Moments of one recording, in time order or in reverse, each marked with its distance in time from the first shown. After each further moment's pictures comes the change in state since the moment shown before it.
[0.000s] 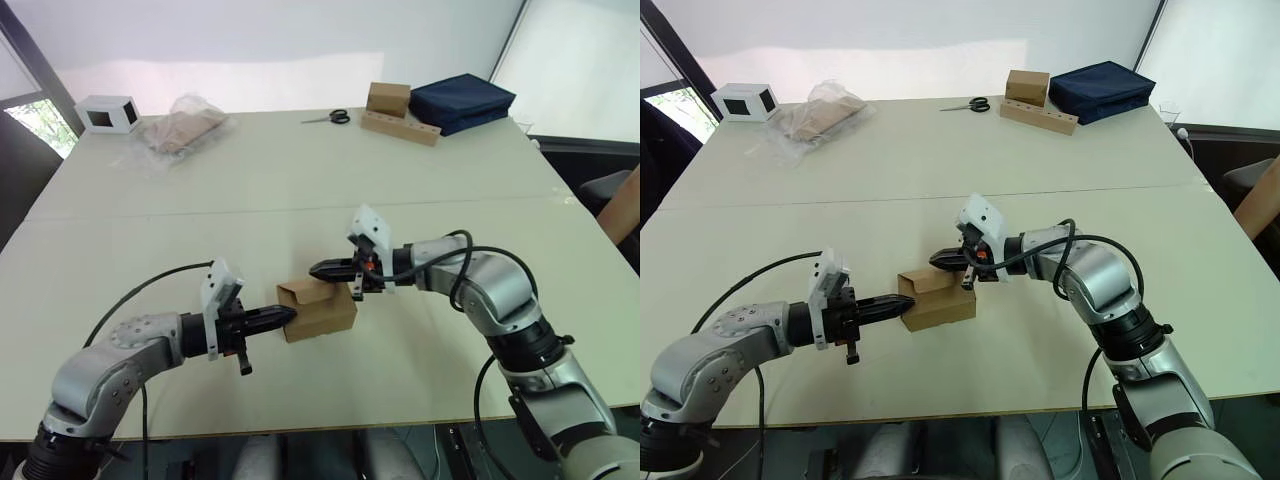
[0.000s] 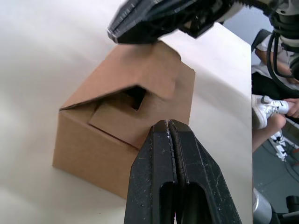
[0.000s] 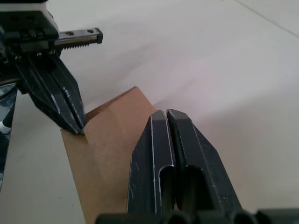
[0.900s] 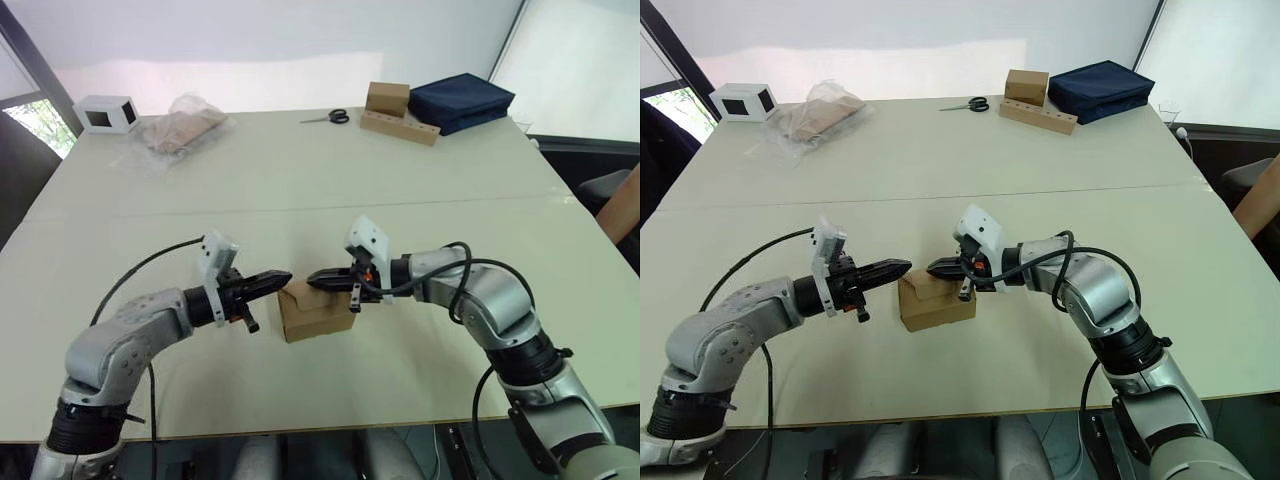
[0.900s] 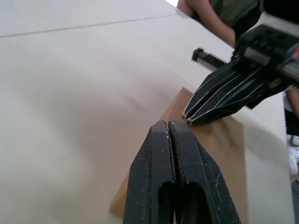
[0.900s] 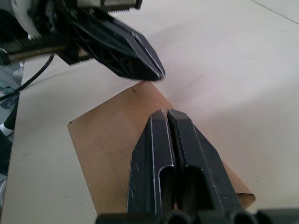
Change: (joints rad) left arm -0.124 -0.088 0.012 0.121 0.012 0.003 0.114; right arm 0.050 0.017 -0.001 -0.044 -0.006 0.010 -0.034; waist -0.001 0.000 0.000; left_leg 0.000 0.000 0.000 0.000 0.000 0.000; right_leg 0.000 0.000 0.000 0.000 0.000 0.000
